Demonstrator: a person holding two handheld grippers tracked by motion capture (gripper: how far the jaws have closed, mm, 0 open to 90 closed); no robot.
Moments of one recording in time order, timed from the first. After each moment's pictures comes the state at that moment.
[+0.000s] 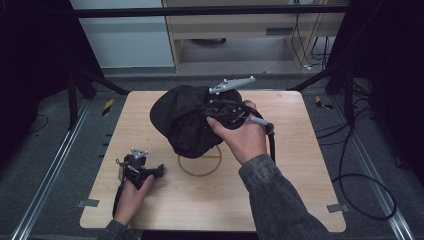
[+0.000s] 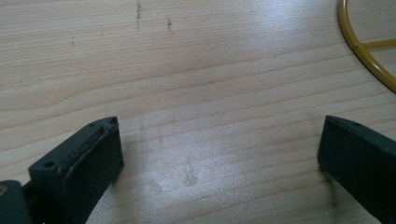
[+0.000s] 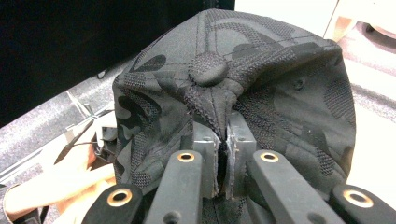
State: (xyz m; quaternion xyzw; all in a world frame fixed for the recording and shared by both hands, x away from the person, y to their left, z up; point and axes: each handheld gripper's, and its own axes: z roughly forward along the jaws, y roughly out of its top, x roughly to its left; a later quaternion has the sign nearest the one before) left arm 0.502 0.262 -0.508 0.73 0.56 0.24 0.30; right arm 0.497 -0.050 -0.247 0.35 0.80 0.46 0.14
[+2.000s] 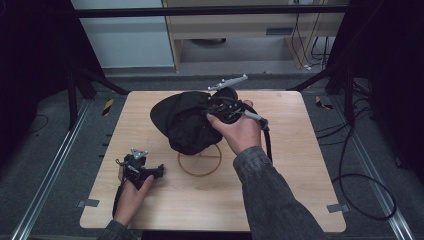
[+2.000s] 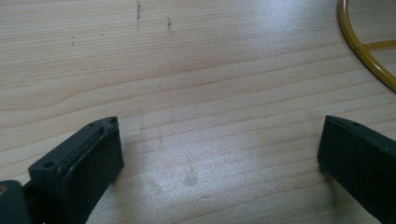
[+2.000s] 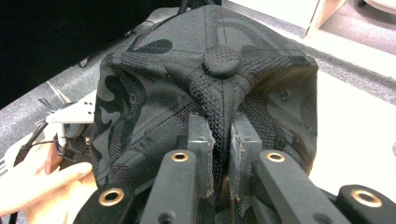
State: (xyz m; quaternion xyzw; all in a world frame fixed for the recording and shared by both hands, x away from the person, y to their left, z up) left arm 0.502 0.262 -0.508 0.73 0.56 0.24 0.30; right arm 0.532 -0.046 -0.272 0.37 0.81 0.43 0.14
